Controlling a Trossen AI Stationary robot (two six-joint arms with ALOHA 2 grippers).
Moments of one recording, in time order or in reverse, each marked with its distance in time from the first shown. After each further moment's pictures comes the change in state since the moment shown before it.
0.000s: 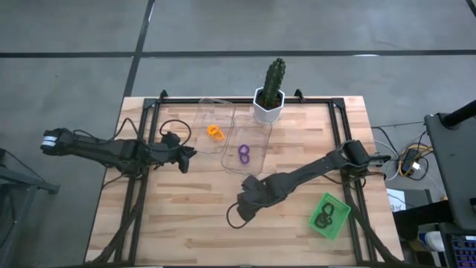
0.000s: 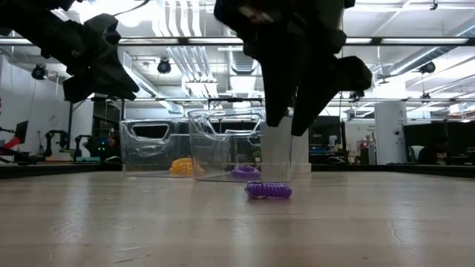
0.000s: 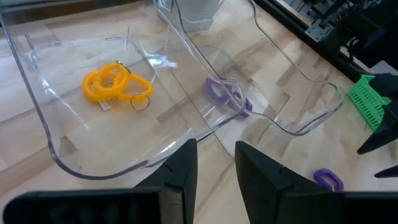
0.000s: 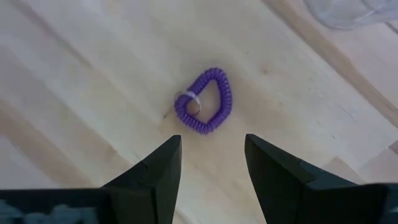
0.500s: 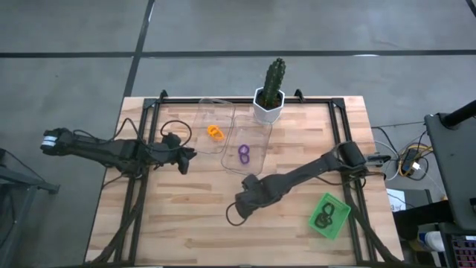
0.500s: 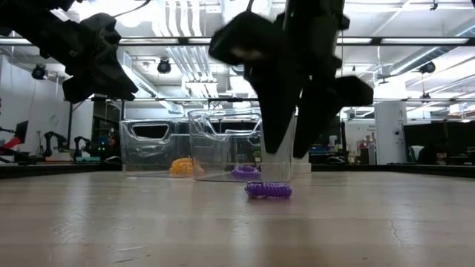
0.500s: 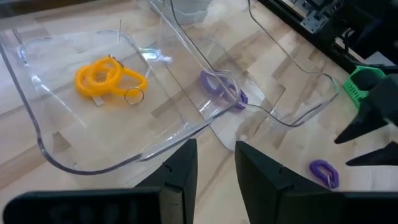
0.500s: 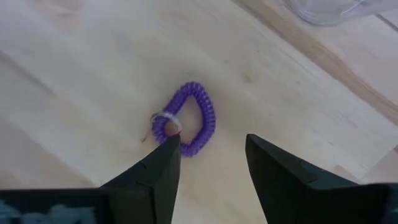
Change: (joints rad) left arm 0.000 0.000 0.000 -0.005 0.032 0.011; right arm -0.011 0.048 -0.006 0.003 0.035 0.092
